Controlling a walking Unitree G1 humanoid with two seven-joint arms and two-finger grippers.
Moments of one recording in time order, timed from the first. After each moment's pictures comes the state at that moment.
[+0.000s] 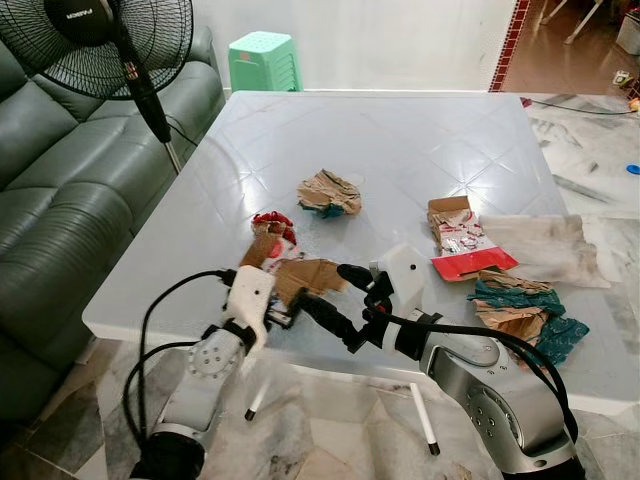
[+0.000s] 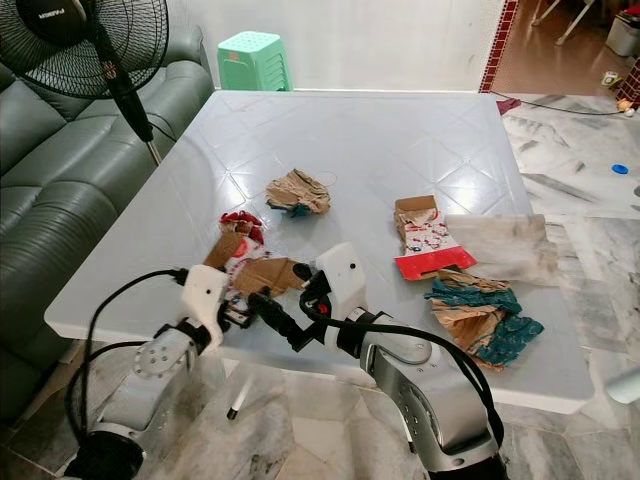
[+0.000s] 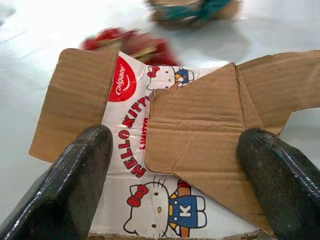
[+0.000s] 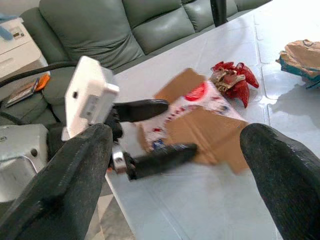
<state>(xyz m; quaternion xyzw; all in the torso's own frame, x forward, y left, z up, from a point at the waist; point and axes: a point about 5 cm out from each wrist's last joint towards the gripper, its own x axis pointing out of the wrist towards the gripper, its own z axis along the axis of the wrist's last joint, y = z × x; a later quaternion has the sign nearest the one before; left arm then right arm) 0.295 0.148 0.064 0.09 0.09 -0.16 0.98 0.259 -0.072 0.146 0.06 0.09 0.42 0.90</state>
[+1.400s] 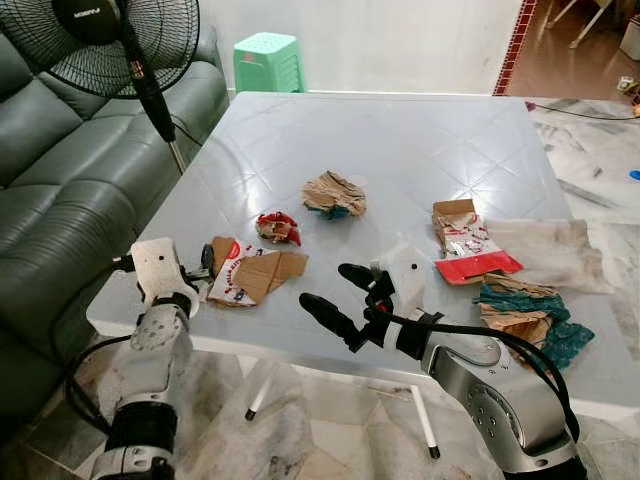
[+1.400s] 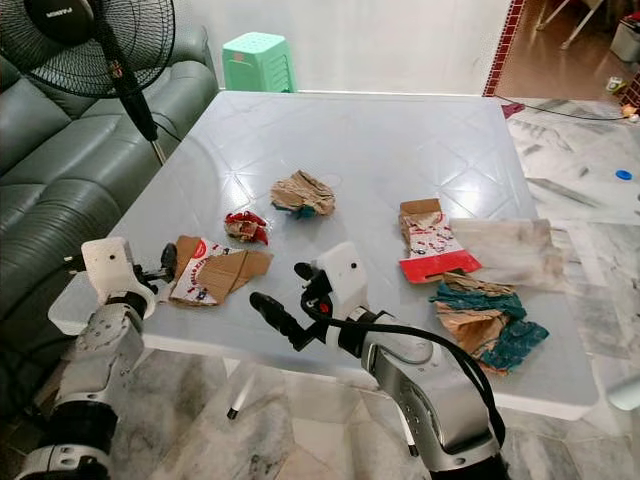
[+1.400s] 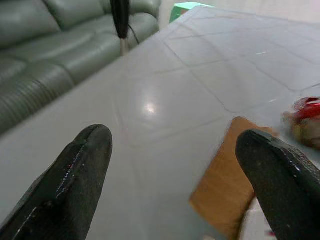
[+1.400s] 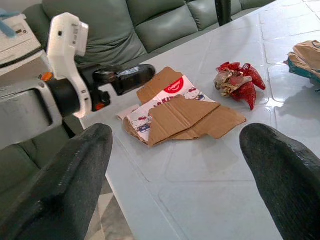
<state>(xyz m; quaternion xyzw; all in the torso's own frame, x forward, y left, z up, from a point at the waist) 0.327 0.206 0.091 -0.08 0.06 0.08 0.99 0.259 -0.073 0.146 0.06 0.09 0.42 0.90</state>
